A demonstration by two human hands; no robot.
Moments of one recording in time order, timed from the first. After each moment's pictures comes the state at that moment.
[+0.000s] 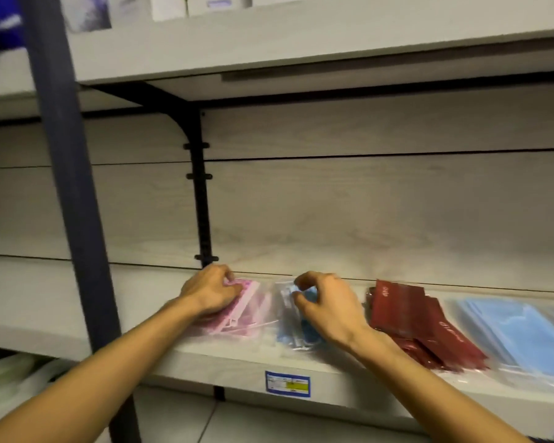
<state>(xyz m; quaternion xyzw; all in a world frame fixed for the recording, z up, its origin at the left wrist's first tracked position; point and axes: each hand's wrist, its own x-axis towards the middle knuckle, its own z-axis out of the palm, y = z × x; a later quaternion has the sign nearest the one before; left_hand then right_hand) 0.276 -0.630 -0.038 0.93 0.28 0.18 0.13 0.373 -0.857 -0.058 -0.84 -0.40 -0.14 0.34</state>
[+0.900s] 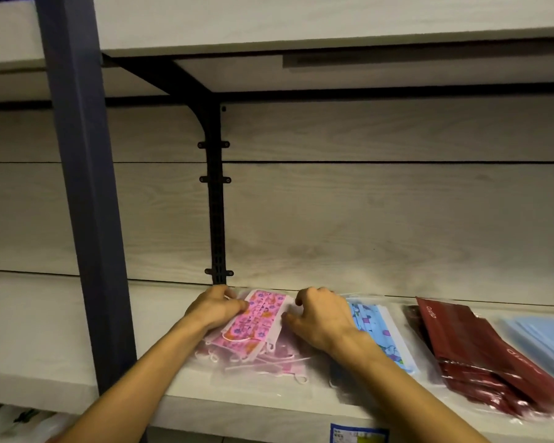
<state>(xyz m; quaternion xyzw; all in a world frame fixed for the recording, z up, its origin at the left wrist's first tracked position) 0.304 -0.539 -0.061 0.86 0.28 0.15 0.39 0.374 -0.740 -0.054 -0.93 -0.32 -0.12 0.16</state>
